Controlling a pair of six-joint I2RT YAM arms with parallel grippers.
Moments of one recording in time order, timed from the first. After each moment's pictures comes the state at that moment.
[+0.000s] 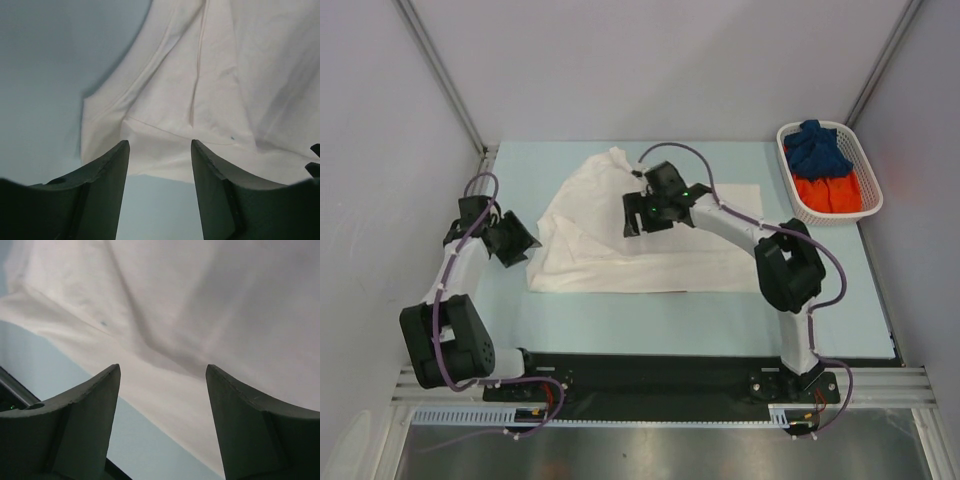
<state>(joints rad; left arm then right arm) 0.22 1.36 0.91 -0.56 0.26 -0.47 0.62 1.97 1.55 -0.46 -0.23 0.38</state>
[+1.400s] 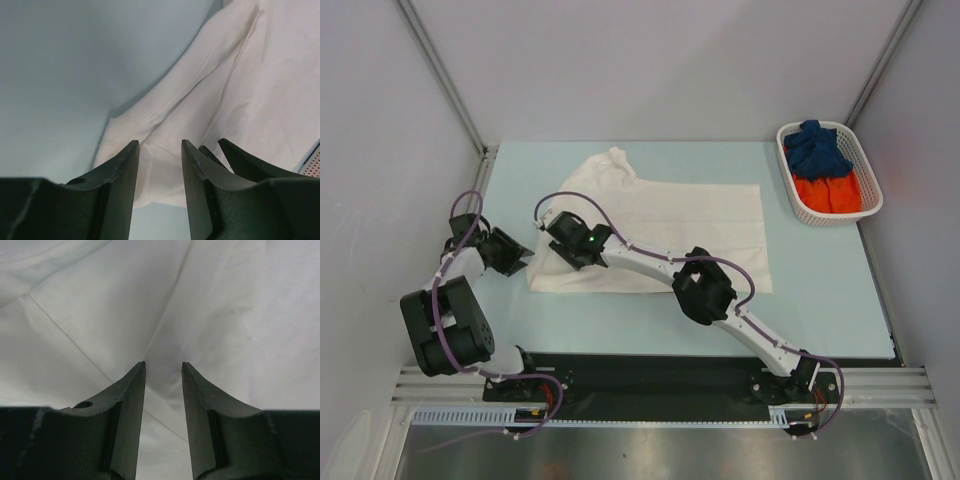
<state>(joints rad) 0.38 1.44 0.77 -0.34 0.36 -0.61 1.05 2.59 2.34 -0.59 0.22 0.01</state>
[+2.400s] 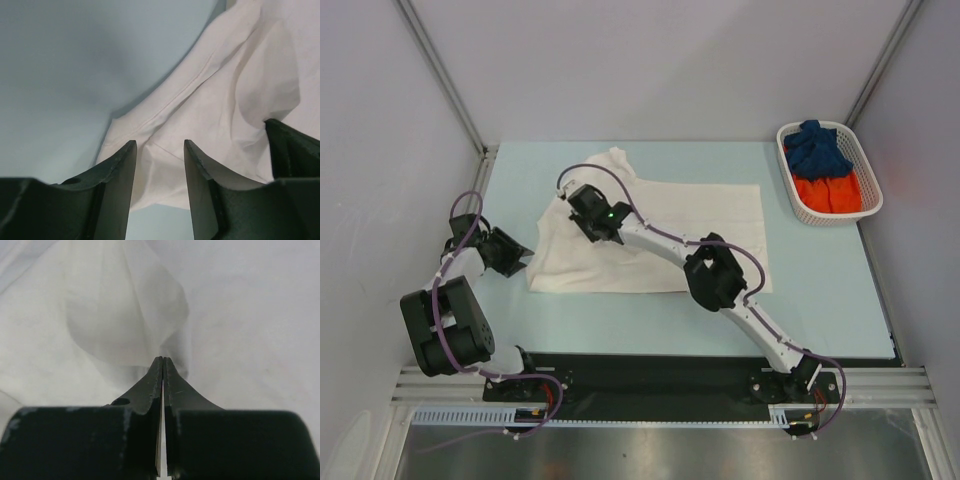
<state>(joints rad) 0.38 1.44 0.77 -0.34 0.35 -0.62 0.94 2.57 2.32 -0.53 0.21 0.02</state>
